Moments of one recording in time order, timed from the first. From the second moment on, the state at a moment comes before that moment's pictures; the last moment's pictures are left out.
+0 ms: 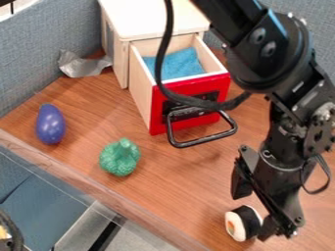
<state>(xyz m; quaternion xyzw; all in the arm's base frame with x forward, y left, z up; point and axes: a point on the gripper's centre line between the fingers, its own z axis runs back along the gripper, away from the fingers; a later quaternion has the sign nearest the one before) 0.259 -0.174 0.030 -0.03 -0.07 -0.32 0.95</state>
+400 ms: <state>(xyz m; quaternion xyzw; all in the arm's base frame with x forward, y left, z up) 0.263 -0.172 0.022 -0.03 -0.07 -0.31 0.95</state>
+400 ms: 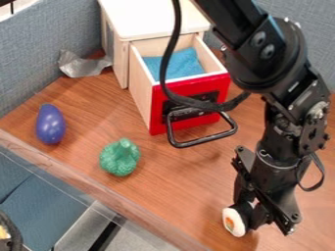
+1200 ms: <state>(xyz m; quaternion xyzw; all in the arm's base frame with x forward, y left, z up) 0.281 -0.184 0.130 -0.07 -0.15 -0.27 0.95</state>
